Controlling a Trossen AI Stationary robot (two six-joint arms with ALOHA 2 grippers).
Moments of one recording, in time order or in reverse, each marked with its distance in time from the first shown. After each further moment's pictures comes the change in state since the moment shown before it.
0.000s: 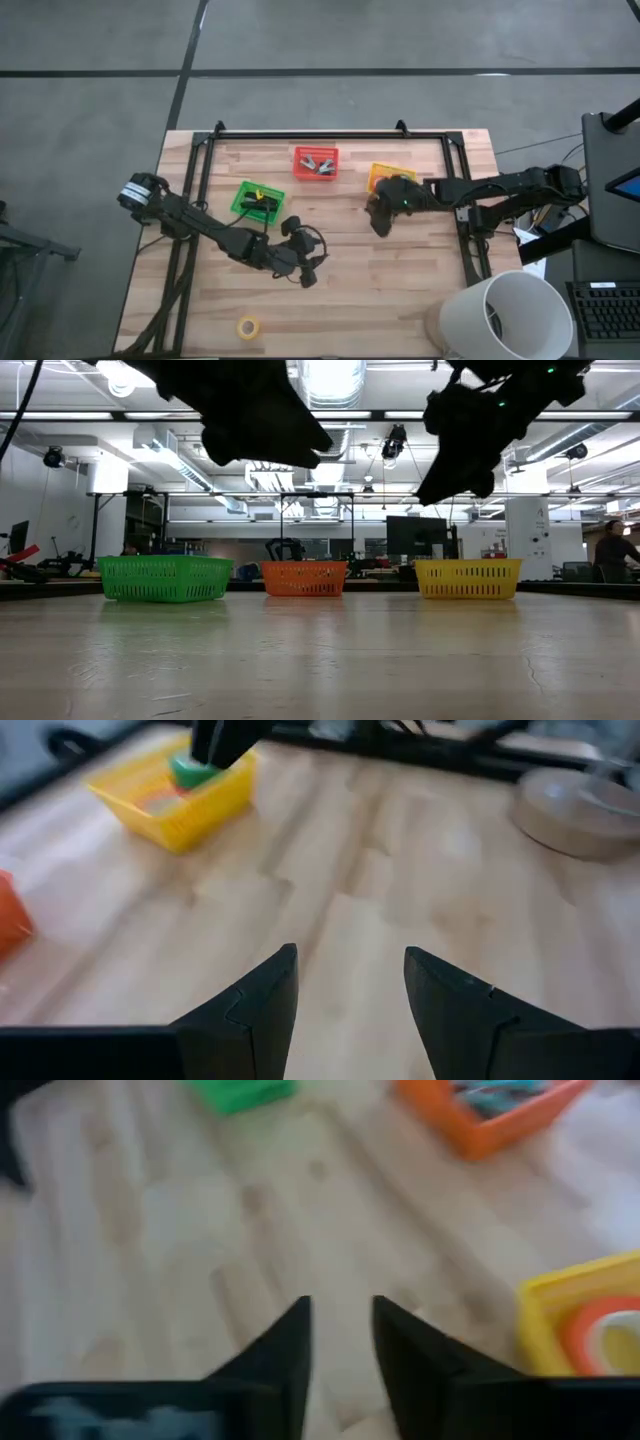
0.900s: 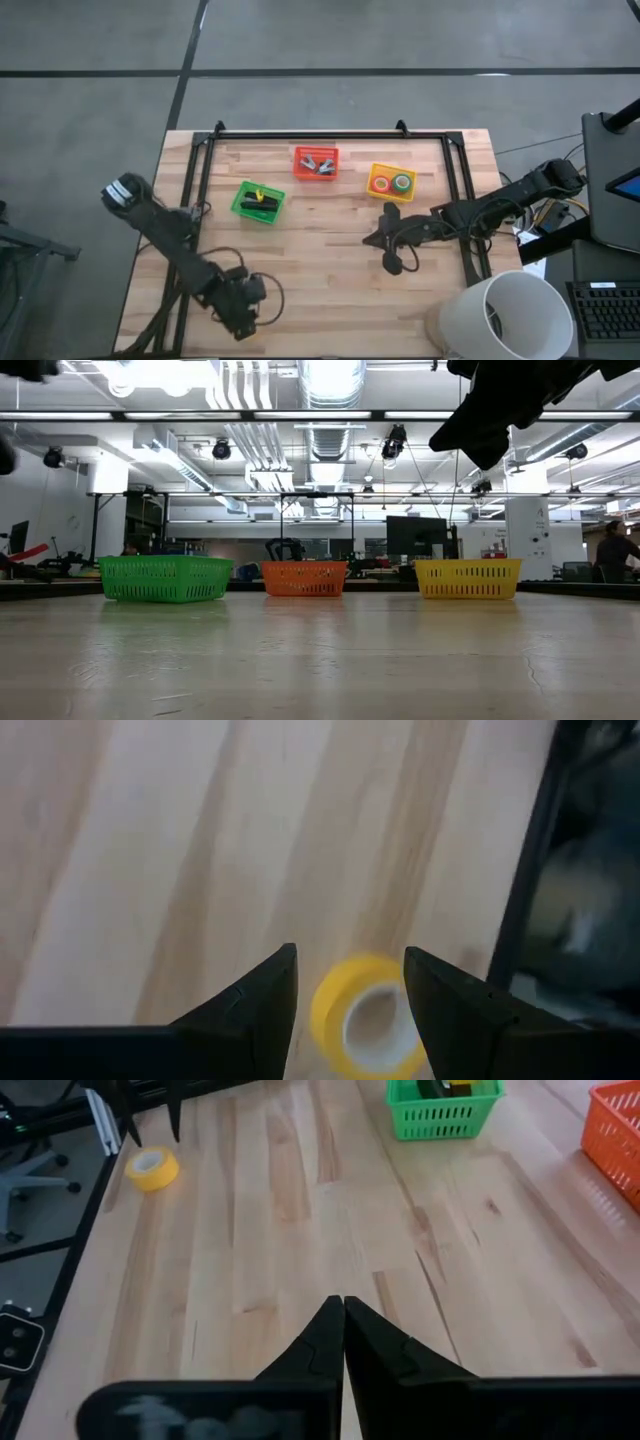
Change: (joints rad) left arm -0.405 -0.103 0.001 -0.649 0.462 -0.720; right arm 0.343 -0.013 -0.037 0.189 0.078 -0.049
